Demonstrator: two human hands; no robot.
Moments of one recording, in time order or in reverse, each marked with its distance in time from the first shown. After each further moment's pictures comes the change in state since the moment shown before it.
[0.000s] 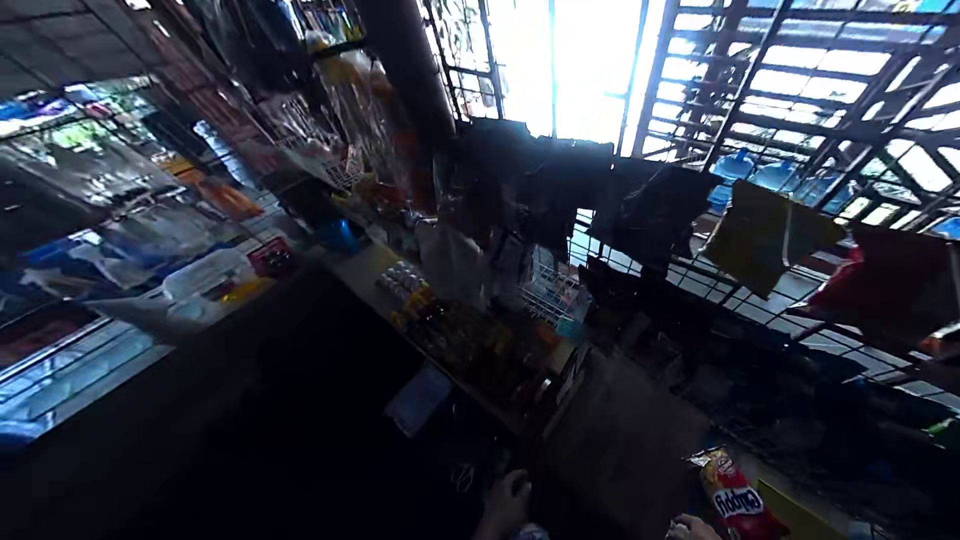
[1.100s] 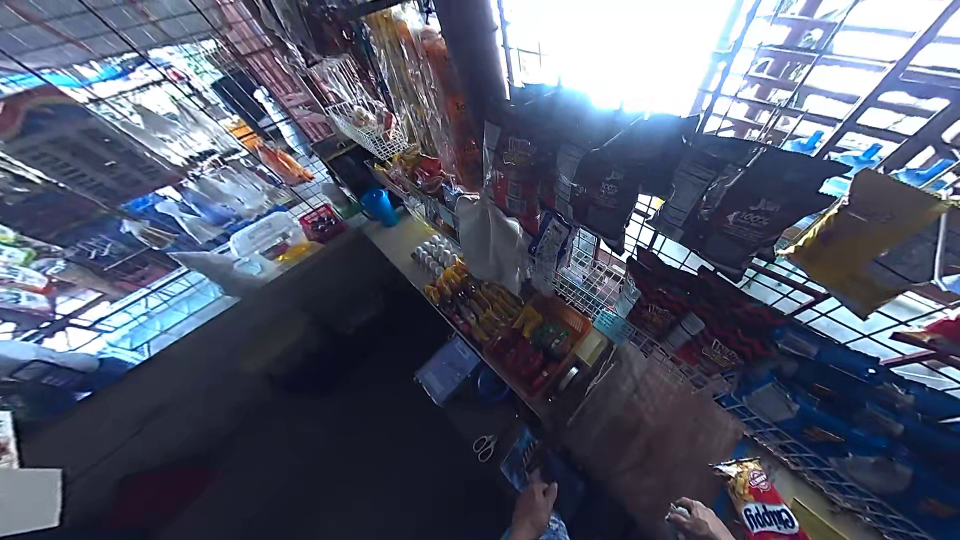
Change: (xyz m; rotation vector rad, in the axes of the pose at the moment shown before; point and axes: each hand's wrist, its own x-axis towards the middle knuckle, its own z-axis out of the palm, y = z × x) left_hand 0.003 -0.018 0.027 0.103 -0.055 -0.202; right_hand 0.038 -0.043 0.001 -0.072 -0.070 -0.037
